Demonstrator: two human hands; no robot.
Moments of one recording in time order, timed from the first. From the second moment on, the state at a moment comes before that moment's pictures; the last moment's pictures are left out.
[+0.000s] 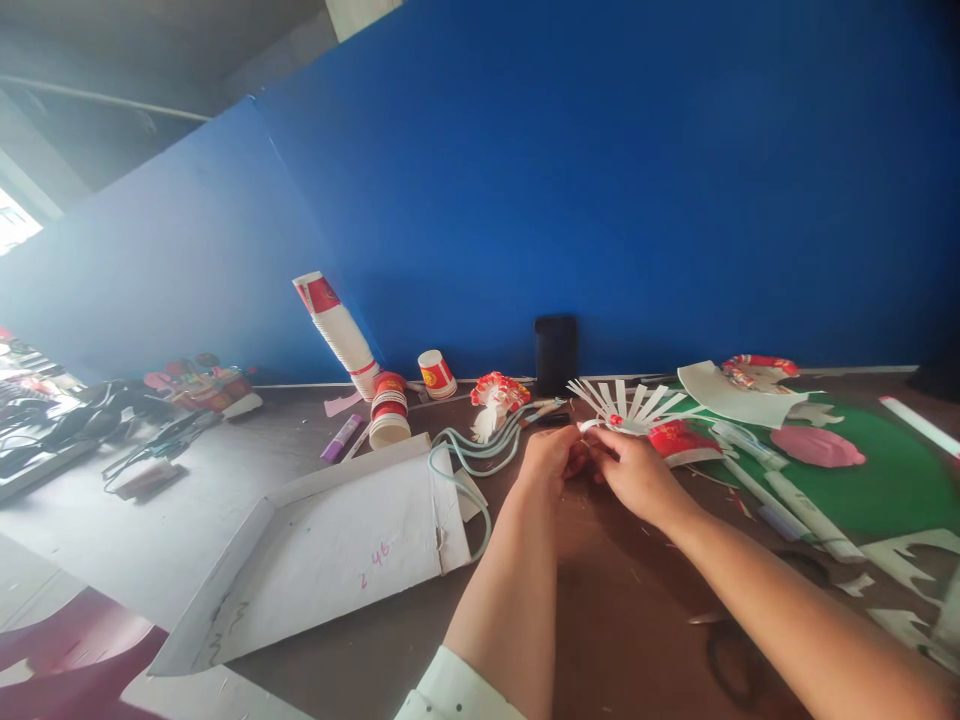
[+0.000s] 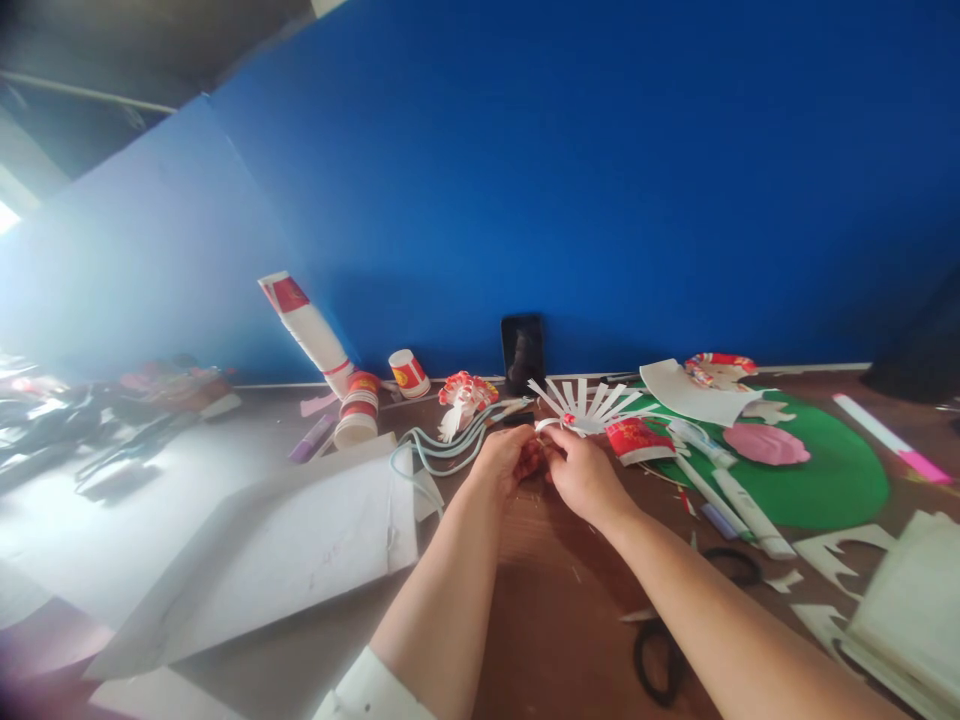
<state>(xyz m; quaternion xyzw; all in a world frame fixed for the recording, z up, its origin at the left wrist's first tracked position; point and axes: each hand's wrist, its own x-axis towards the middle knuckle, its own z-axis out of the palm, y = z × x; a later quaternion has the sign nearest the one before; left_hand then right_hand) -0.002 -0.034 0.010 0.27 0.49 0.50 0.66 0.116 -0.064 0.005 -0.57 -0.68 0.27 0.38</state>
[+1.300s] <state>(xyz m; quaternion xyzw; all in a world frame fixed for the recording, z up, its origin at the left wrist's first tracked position) -0.005 -0.031 0.014 0.25 0.52 0.46 0.67 0.105 -0.066 0.008 -0.52 -0.35 0.60 0.49</state>
